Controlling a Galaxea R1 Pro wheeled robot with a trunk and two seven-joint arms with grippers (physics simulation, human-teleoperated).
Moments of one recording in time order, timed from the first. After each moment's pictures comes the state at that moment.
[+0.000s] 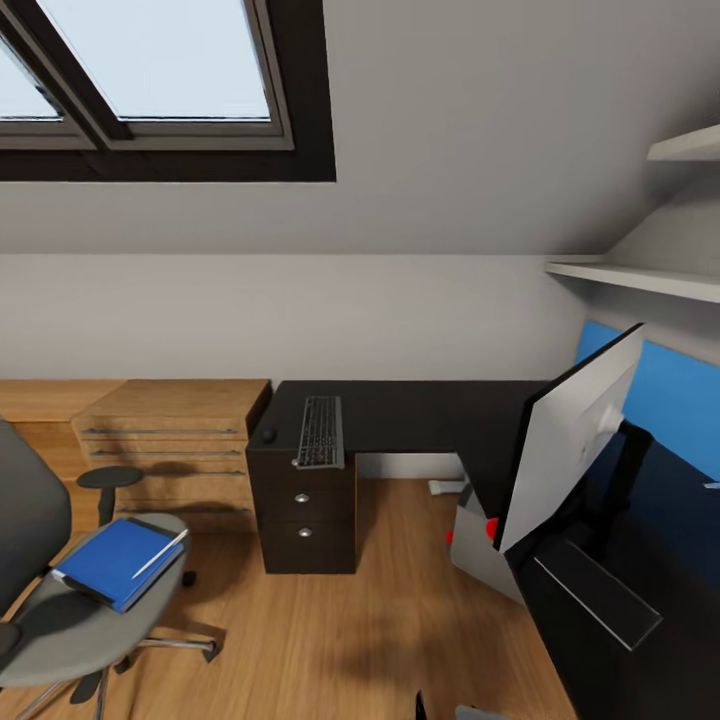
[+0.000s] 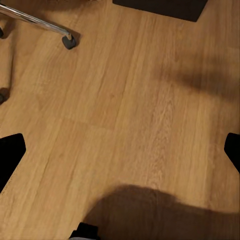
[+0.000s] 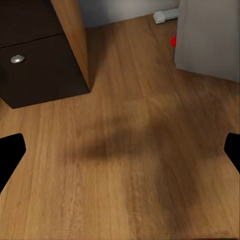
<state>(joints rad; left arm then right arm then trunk) 0.28 -0.07 0.02 -0.92 0.13 -0.19 0.11 -0.32 0.15 0.32 -0.08 -0.42 -0.69 -0.09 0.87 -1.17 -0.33</state>
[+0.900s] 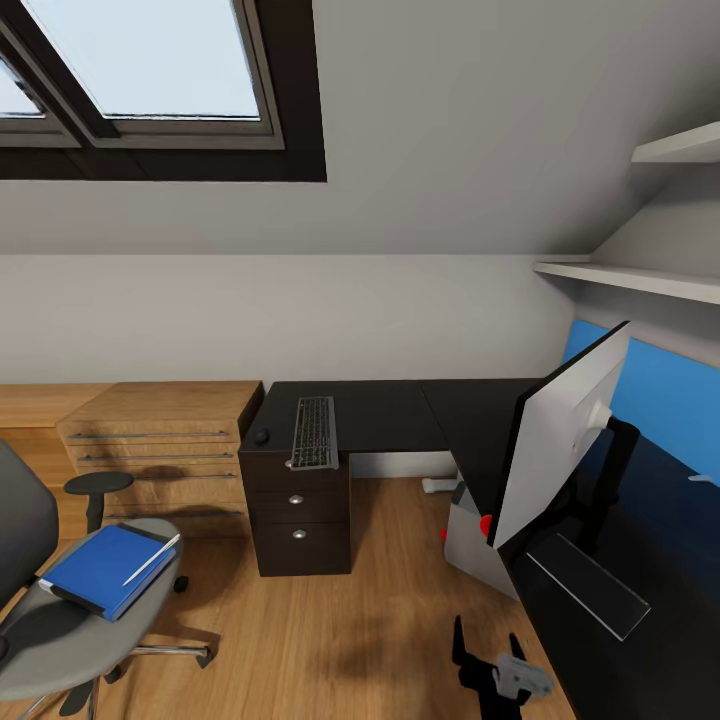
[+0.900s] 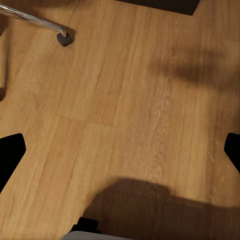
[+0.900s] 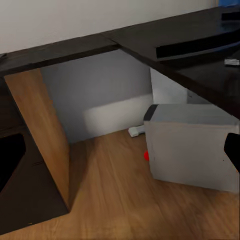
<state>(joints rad) 0.28 -0.07 0.02 -0.91 0.13 -0.19 0.11 -0.32 0.06 0.29 -0.23 -0.44 -1.02 -0.10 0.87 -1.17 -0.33</state>
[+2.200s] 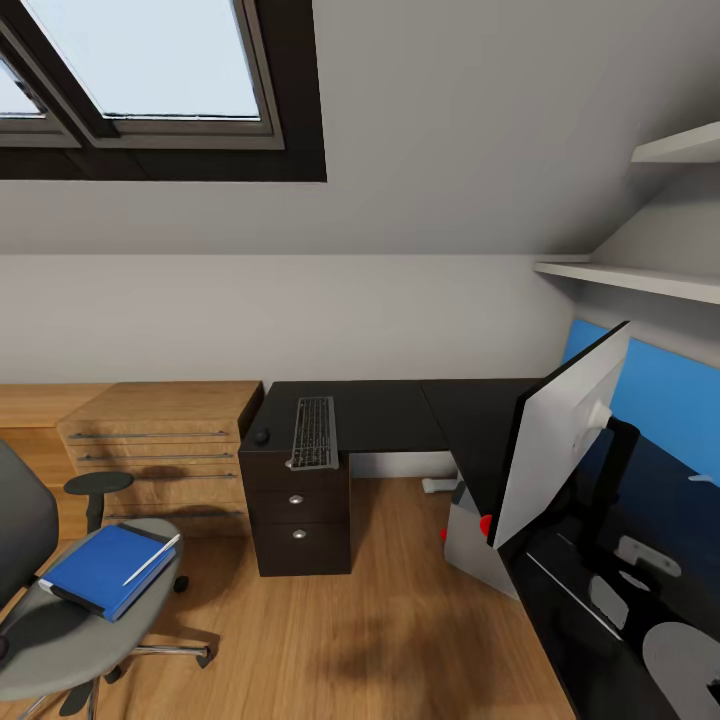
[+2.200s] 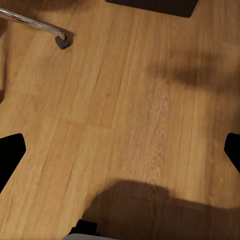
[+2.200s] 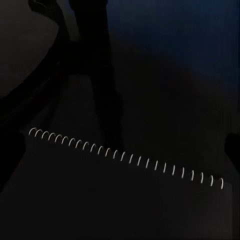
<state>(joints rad) 0.28 -0.08 0.01 -0.89 0.13 -0.22 0.11 -0.74 -0.30 -0.05 -0.21 -0.47 -0.17 -0.27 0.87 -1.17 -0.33</state>
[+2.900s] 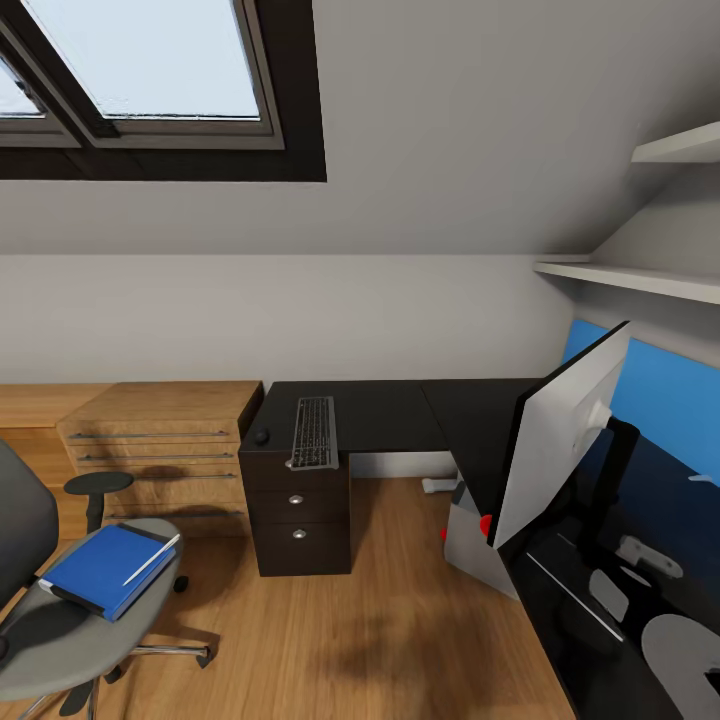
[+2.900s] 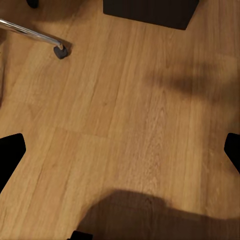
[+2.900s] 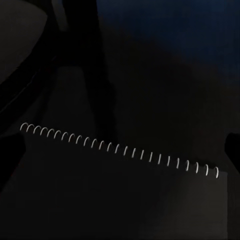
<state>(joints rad) 0.28 -0.08 0.01 -0.89 0.14 -0.26 0.10 -0.76 -0.30 -0.07 -0.18 -0.48 -0.13 -0.29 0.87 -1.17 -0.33</state>
